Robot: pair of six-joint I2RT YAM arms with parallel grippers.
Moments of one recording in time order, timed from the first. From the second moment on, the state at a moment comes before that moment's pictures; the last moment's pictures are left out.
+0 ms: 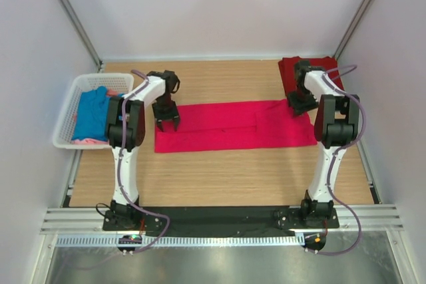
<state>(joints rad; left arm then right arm) -0.25 2.23 1.75 -1.15 -0.04 -0.55 -0.03 2.11 1.67 -0.95 0.27 1.30</state>
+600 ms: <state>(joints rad) -0.19 2.01 1.39 -1.17 -0.19 -0.63 0.16 2.28 1.87 -0.94 0.23 1.19</state>
